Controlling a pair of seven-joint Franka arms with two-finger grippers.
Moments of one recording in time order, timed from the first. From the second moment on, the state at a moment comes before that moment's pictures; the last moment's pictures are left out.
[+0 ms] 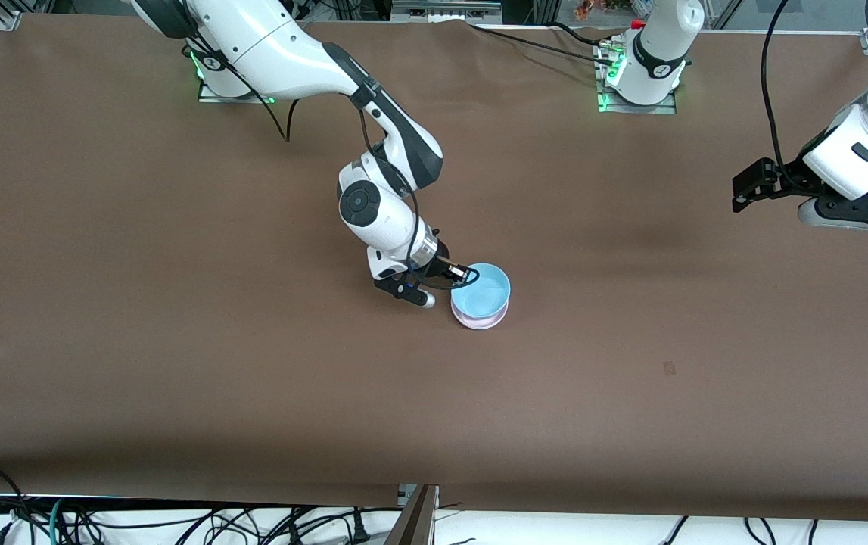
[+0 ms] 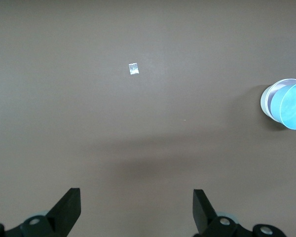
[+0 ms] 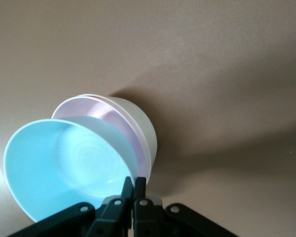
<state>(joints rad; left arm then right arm) -0.03 0.03 -0.05 -1.64 0.00 1.65 0.00 0.65 0.83 0.11 -1.44 0.39 2.58 0.88</state>
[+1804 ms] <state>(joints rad) -0.03 0.03 -0.05 -1.64 0.00 1.65 0.00 0.59 0.80 0.08 -1.26 0.30 2.23 0.87</state>
